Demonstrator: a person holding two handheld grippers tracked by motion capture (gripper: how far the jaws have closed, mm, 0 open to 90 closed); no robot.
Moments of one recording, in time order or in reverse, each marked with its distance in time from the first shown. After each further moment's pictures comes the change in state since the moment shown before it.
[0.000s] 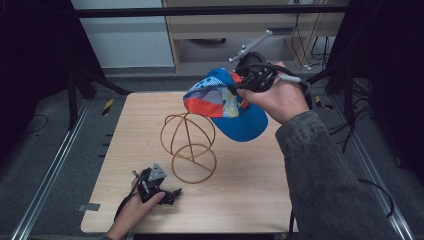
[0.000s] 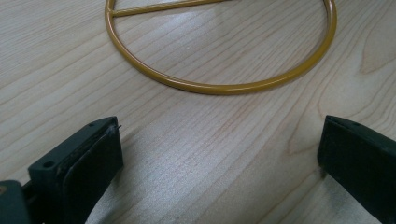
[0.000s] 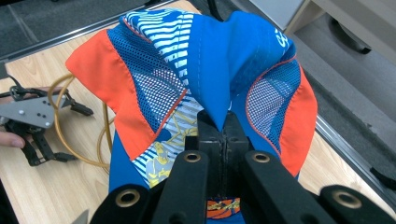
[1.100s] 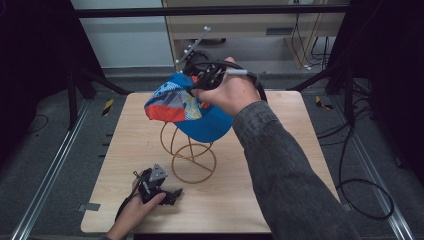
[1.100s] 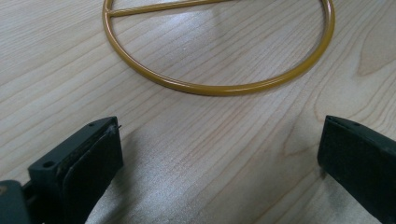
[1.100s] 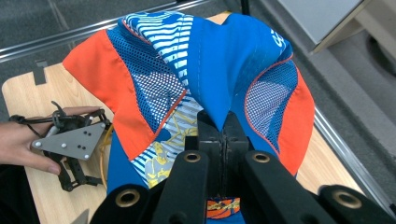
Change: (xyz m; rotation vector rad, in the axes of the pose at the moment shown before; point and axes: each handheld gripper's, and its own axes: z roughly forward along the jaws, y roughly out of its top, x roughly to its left) left arm -0.003 0.001 0.000 0.005 0.005 -0.007; right arm 0.054 0.065 0.047 0.043 0.090 -0.107
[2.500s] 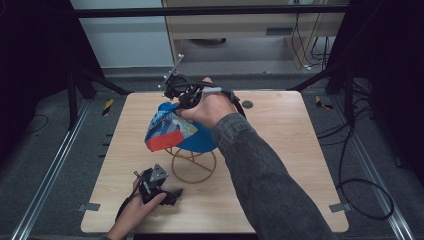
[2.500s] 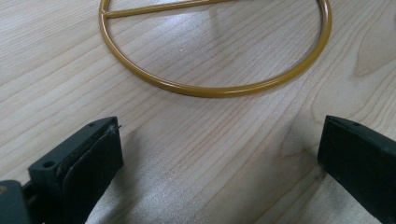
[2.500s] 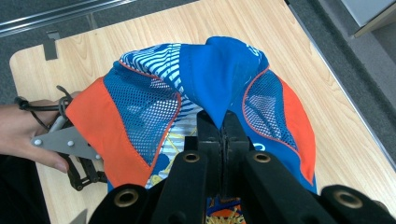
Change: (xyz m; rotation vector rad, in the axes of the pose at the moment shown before) left arm -0.001 0.001 0.001 -0.002 -0.007 0.004; right arm 0.025 -0.001 0.061 0.089 0.082 -0.035
